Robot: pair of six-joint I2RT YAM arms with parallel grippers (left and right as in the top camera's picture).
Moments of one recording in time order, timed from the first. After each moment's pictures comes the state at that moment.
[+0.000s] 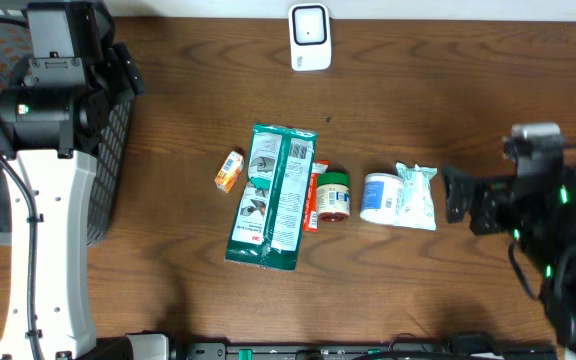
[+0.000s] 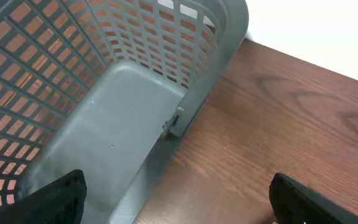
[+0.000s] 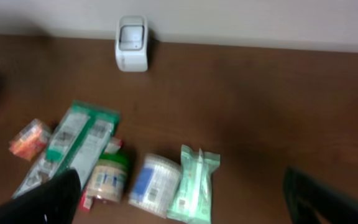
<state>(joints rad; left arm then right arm) 0.02 1.51 1.76 -1.07 -0.32 -0.30 0.10 0.87 1.29 -1.01 -0.07 0.05</state>
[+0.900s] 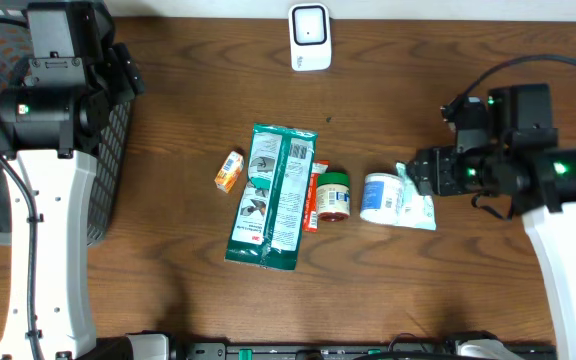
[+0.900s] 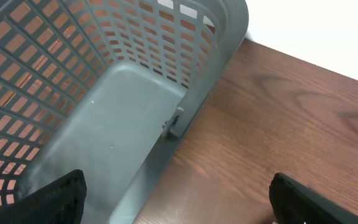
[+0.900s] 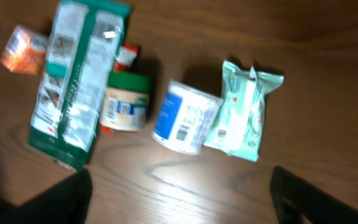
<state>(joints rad) 0.02 1.51 1.76 -1.07 -0.32 -0.30 0.10 1.34 1.39 -1.21 -0.23 0.05</state>
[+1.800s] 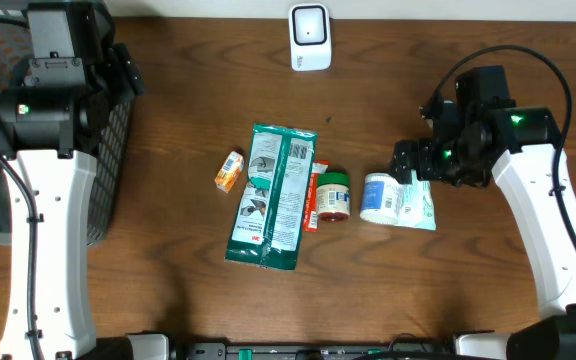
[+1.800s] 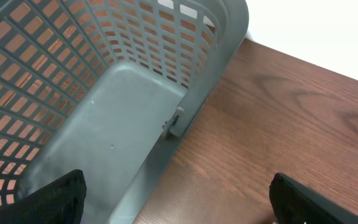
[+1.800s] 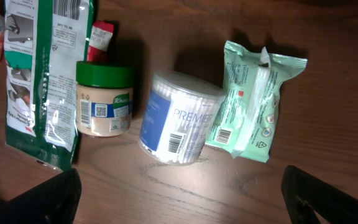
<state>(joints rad) 0.02 1.51 1.76 -1.07 -0.32 -0.30 0.10 1.54 1.39 -1.19 -0.24 0.07</state>
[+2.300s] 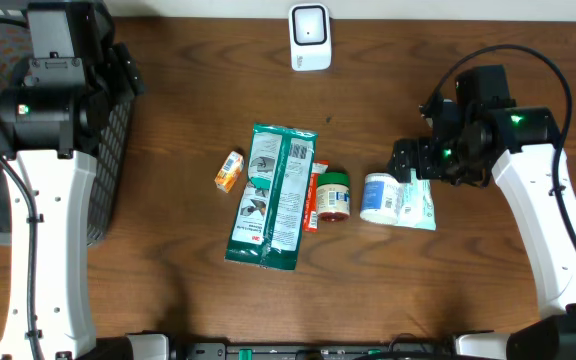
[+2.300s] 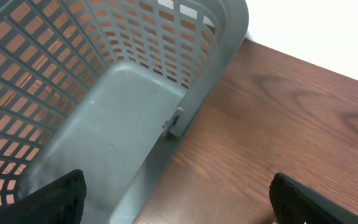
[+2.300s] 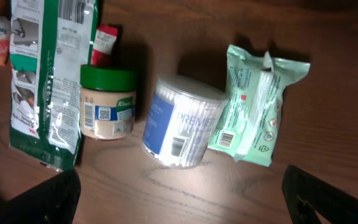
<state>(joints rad) 0.02 1.51 1.76 -1.07 -0.32 -0.30 0.10 1.54 1.39 -1.18 -0.25 0.07</state>
